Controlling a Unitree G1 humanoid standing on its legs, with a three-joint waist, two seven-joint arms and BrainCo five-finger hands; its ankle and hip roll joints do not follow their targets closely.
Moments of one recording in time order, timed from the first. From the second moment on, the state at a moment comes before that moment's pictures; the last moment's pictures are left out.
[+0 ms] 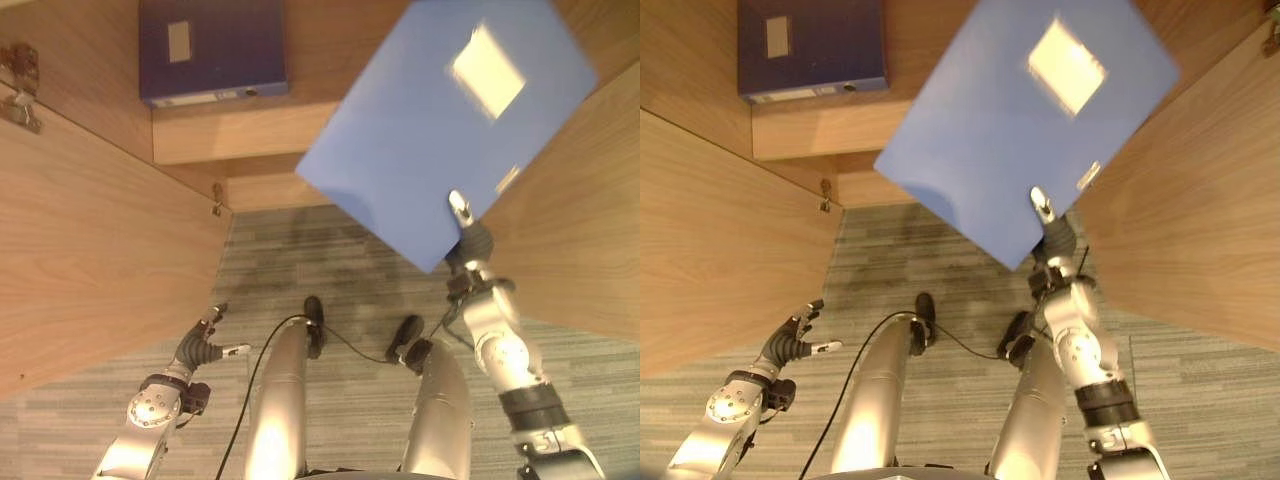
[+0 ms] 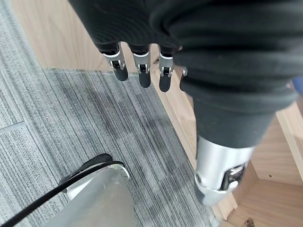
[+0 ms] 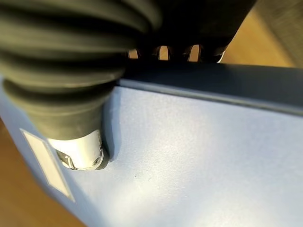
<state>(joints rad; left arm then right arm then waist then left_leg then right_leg) 0.23 0.52 -0.05 0.00 -0.14 0.07 -0.05 -0.36 -0.42 0.07 0.00 0.95 -0.08 -0.05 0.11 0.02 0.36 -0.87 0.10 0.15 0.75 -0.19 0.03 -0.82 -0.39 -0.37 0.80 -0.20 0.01</state>
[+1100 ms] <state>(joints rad) 0.19 0.61 -0.17 0.08 -0.23 0.09 0.07 -1.21 -0.51 0.00 1.22 1.39 -0.13 -0.32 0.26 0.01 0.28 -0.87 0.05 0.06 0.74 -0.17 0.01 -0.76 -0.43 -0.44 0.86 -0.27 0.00</state>
